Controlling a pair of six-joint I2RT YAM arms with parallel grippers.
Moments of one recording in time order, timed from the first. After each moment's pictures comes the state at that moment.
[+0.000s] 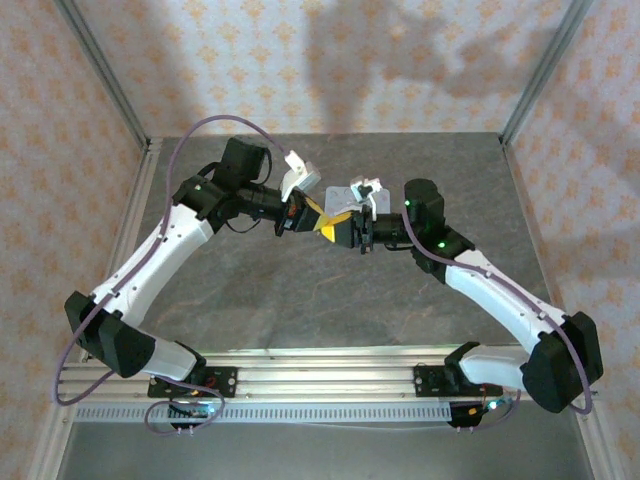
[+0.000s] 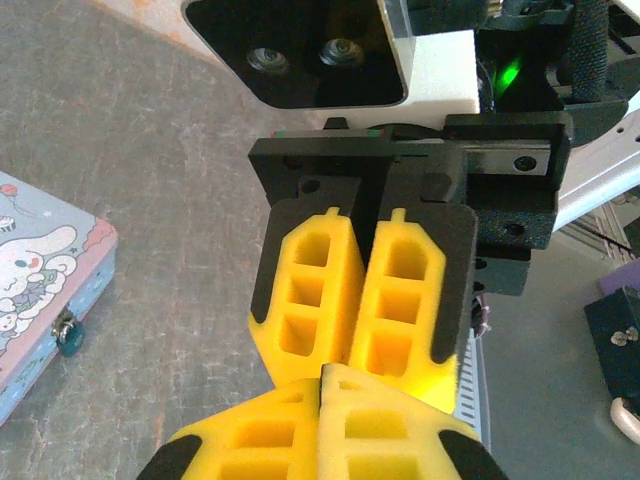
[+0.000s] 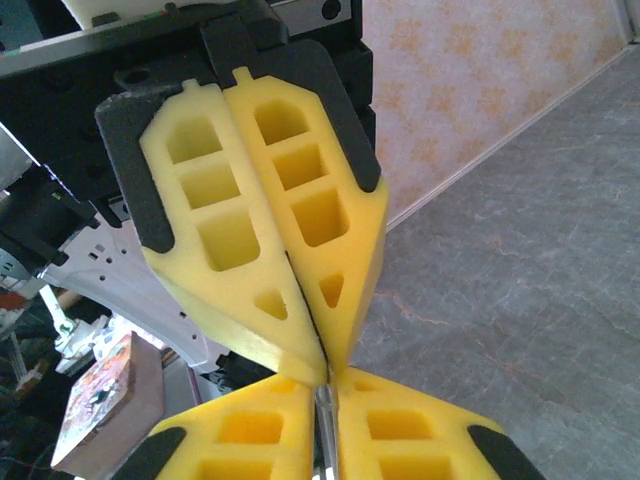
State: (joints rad) left arm -0.46 1.43 1.50 -0.79 0.89 0.16; right arm 0.55 1.20 0.91 0.10 -0.94 0.46
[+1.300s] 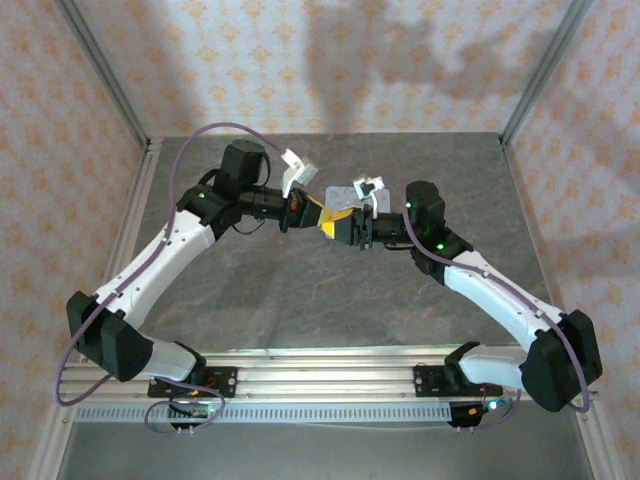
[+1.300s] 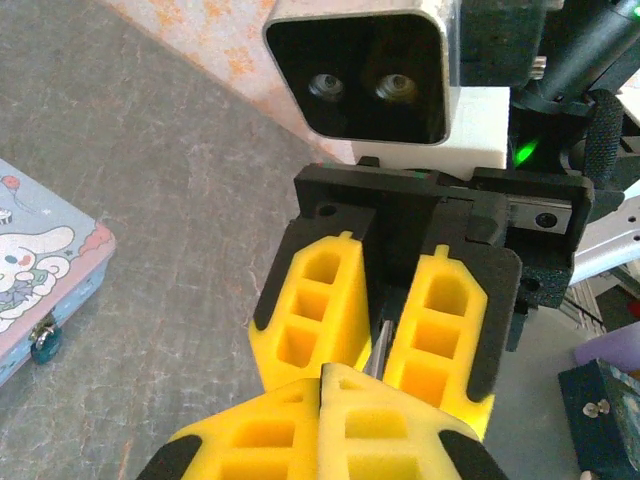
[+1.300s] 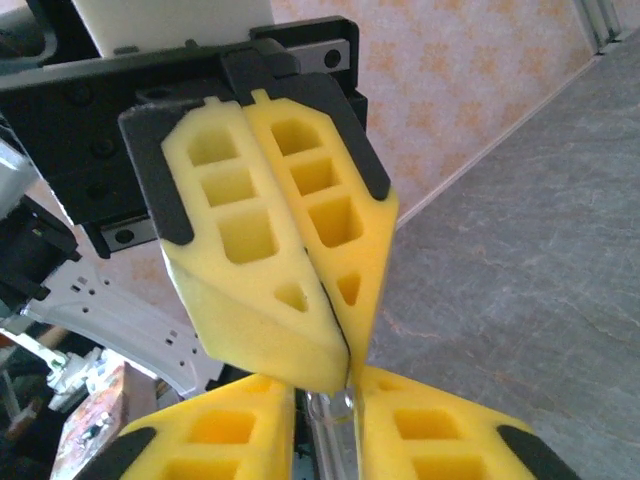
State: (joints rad) left arm -0.45 1.41 1.38 -0.56 0.90 -0.08; right arm 0.54 1.21 0.88 0.18 -0.89 0.53
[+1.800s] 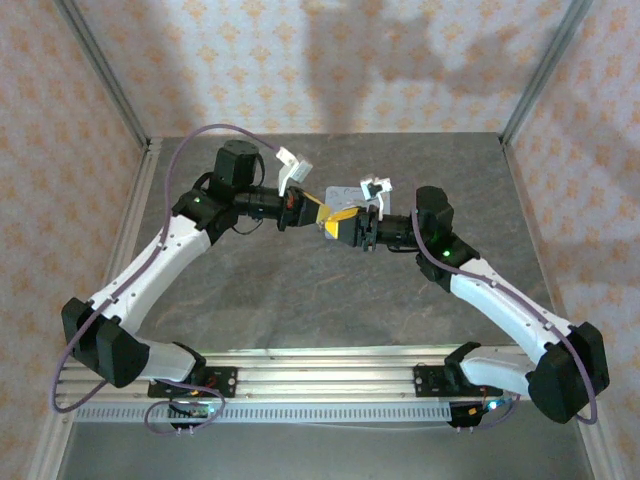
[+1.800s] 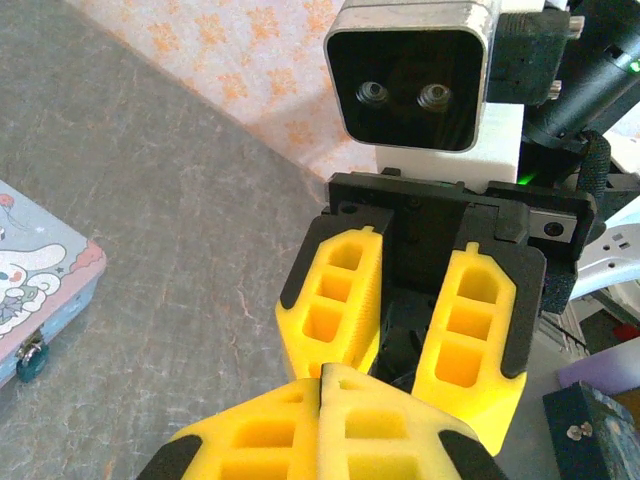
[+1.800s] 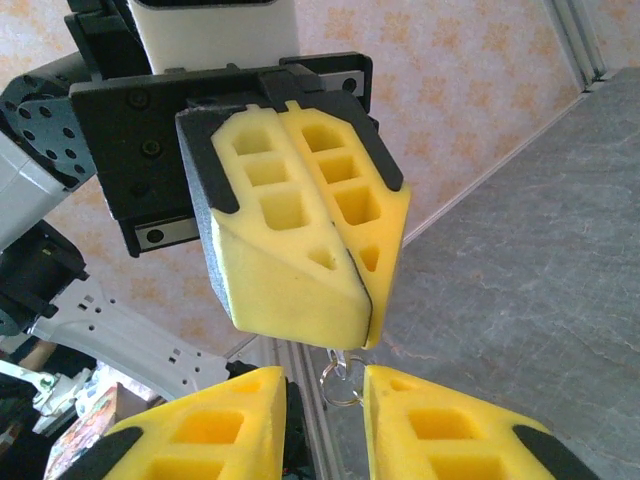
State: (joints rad) left arm -0.44 1.37 1.34 -0.47 0.92 -0.17; right arm 0.55 1.14 0.85 0.22 -0.85 0.56
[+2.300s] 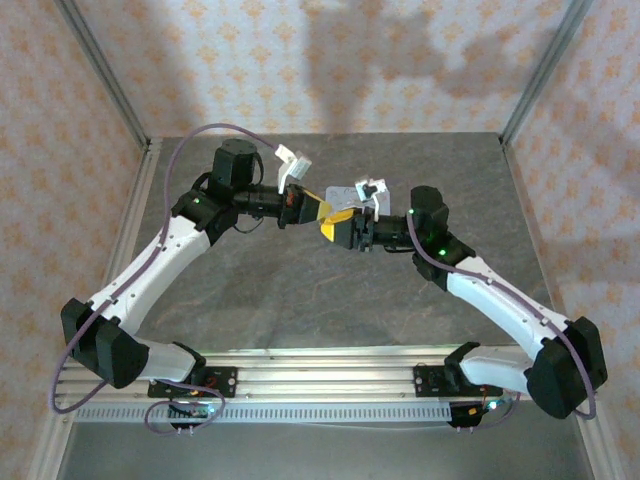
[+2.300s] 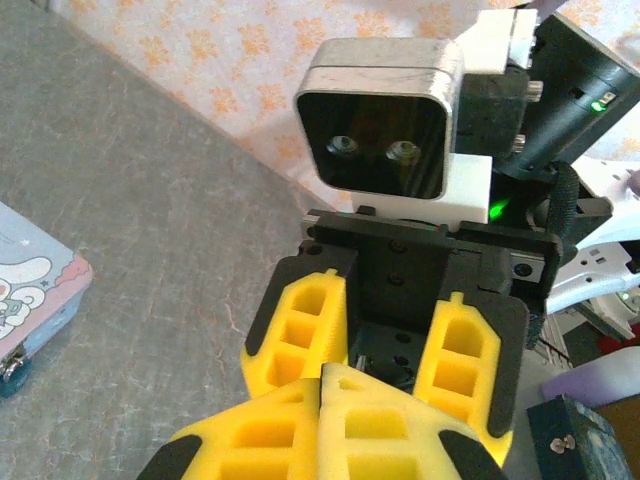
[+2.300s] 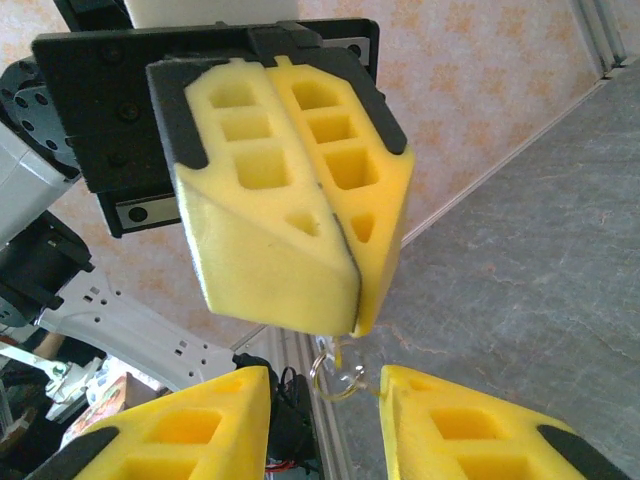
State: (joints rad) left arm -0.44 1.37 1.33 -0.42 0.94 -0.22; right arm 0.57 1.17 0.86 0.22 -0.86 0.56
